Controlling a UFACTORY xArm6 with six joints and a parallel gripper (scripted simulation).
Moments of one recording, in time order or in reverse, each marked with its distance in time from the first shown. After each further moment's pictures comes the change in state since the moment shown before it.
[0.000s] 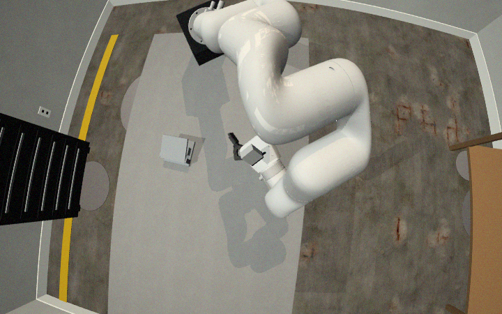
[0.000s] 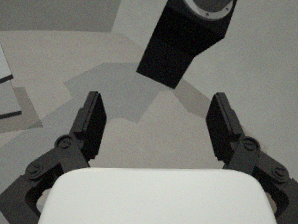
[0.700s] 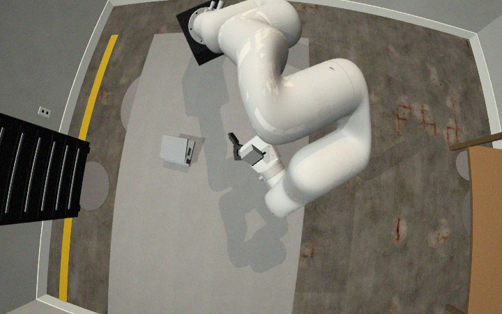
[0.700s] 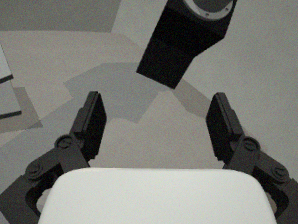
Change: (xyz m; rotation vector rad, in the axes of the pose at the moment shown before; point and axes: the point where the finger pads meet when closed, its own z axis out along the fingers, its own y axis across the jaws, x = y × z) arm 0.000 0.000 0.000 0.000 0.001 -0.001
